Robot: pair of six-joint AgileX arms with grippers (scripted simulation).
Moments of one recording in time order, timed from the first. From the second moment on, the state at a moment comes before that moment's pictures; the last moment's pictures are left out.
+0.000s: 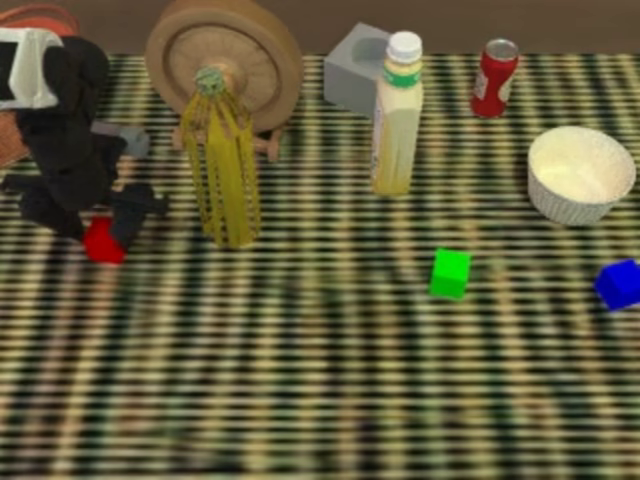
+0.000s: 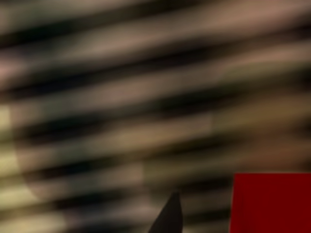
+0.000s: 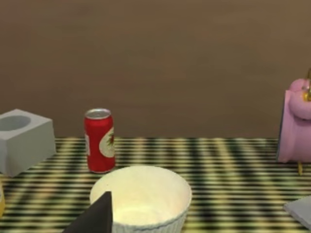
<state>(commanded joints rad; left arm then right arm) -0.09 2.36 1.63 -0.84 0.00 0.15 0.00 0.00 0.00 0.00 0.00 0.00</state>
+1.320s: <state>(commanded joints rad) -0.07 2.23 1.78 -1.08 0.01 0.15 0.00 0.00 0.00 0.00 0.00 0.00</state>
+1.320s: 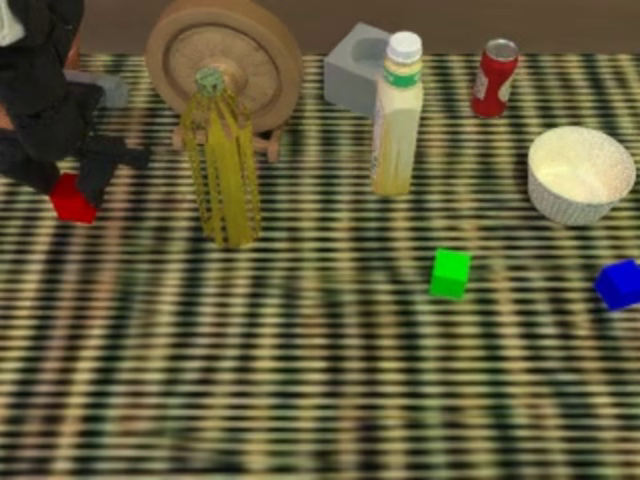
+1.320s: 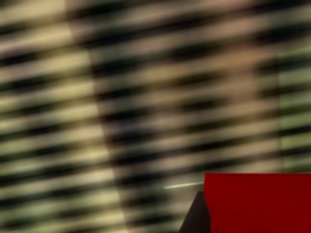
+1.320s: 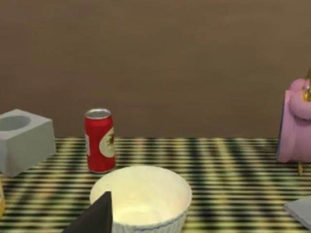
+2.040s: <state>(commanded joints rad) -0.41 2.01 1.49 -1.03 -0.01 -0.29 0.00 0.00 0.00 0.00 0.00 0.00</state>
